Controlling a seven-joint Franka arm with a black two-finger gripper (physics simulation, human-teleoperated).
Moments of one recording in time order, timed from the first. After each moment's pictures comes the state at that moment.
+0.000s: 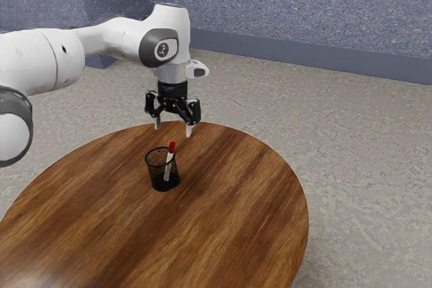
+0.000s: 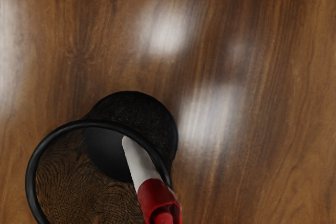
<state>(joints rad) 0.12 0.57 -0.22 -1.33 0.15 1.68 -0.26</state>
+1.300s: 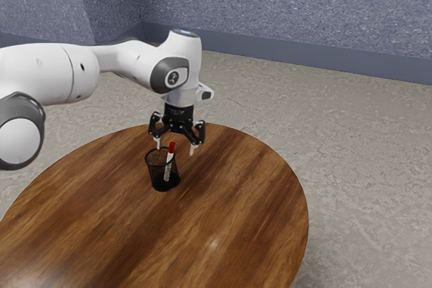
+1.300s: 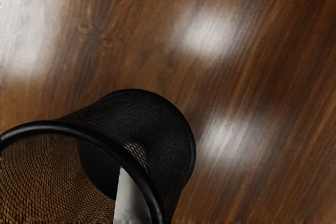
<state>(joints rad) 0.08 0.59 -0.19 -1.43 0.22 1.77 -0.52</state>
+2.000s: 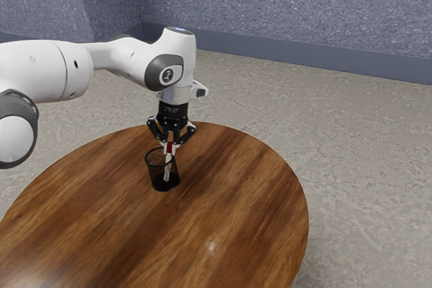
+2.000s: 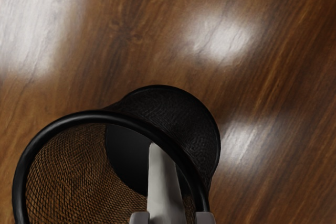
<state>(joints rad) 0.09 0.56 -0.19 -1.45 0.23 1.76 -0.53</state>
